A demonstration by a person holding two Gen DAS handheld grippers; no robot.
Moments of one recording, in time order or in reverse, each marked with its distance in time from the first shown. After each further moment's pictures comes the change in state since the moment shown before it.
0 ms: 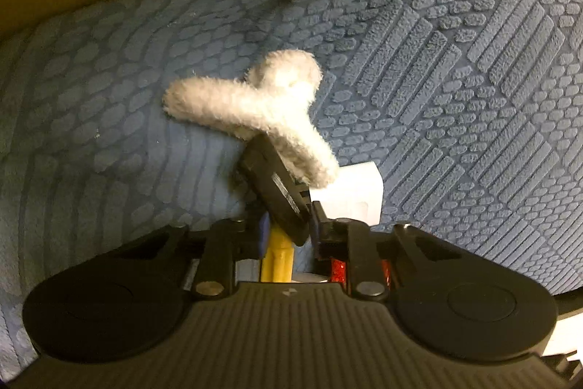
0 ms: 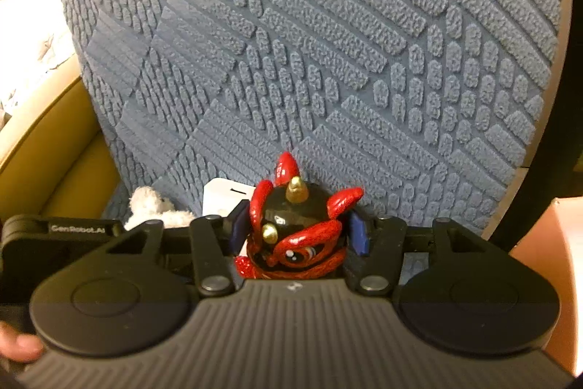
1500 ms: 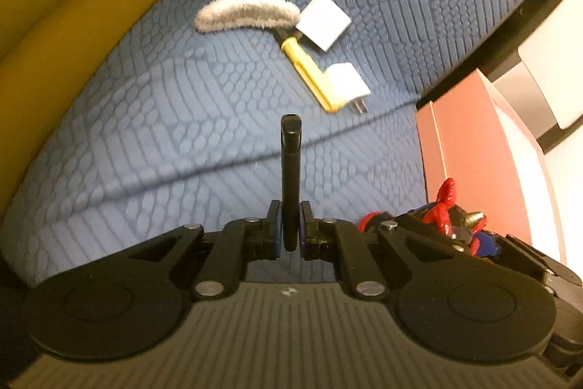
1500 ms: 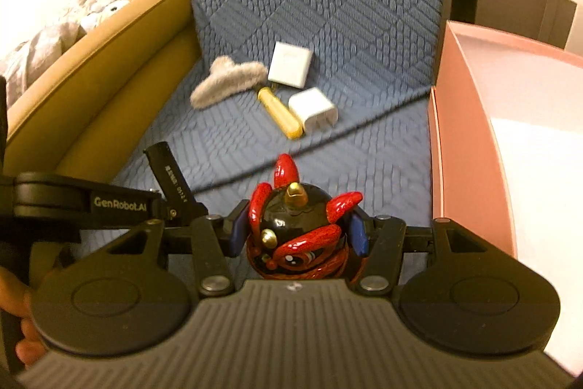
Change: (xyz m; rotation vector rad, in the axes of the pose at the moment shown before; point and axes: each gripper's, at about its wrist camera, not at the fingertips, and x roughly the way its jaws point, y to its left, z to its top) left arm -0.133 0.013 -0.127 0.699 0.108 0.230; right arm -0.171 0.057 -0.119 -0.033 0.111 -0.015
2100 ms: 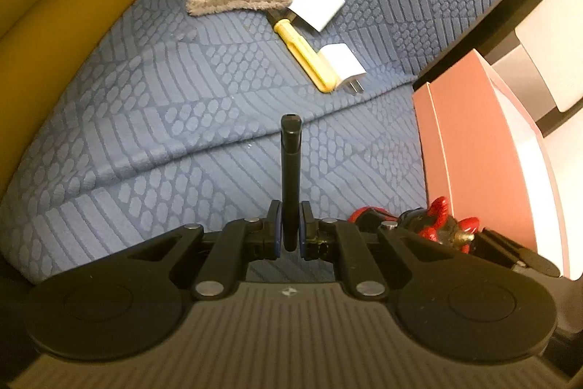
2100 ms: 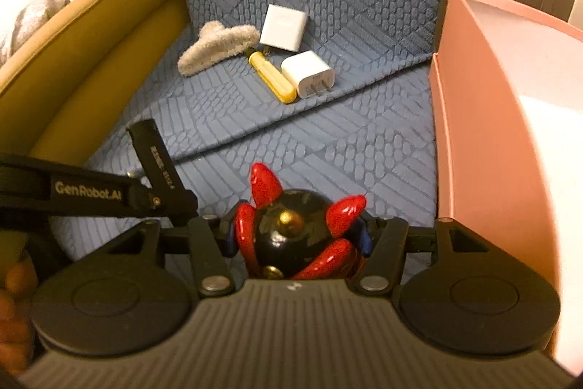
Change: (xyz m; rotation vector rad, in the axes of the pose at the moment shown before) left arm 0.001 -0.006 -0.001 0.028 0.045 -0.003; right arm 0.020 0.001 -0.012 -0.001 0.067 -0.034
